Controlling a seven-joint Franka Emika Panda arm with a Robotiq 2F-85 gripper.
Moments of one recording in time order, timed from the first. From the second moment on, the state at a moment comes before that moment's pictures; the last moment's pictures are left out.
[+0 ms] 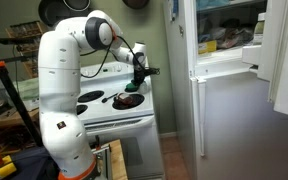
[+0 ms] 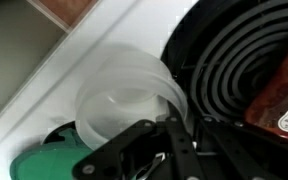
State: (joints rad) arm 0.42 0.31 0.47 -1.89 0.18 2.24 -1.34
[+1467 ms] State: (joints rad) arm 0.39 0.05 0.45 -1.74 0.28 1.71 -0.87
